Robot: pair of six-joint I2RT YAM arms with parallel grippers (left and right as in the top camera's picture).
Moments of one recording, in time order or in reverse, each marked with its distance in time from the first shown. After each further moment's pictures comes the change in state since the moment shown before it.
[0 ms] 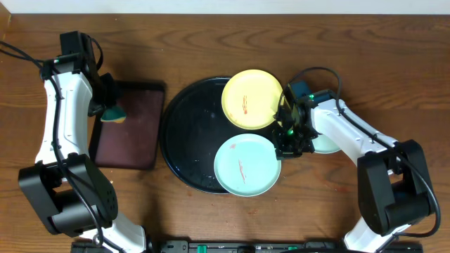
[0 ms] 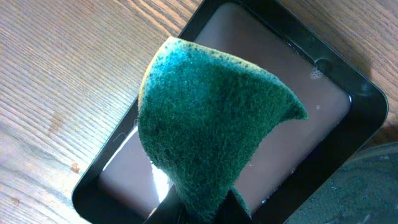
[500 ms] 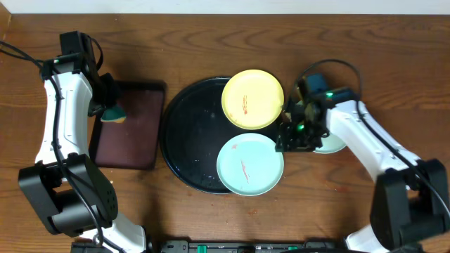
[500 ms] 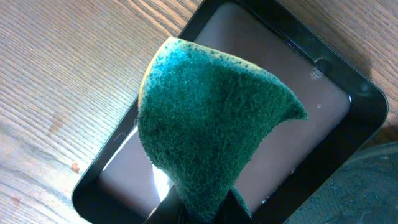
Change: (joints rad) left arm 0.000 0.000 0.000 0.000 0.000 0.000; right arm -0.045 -0.093 0.005 -0.009 -0.023 -0.027
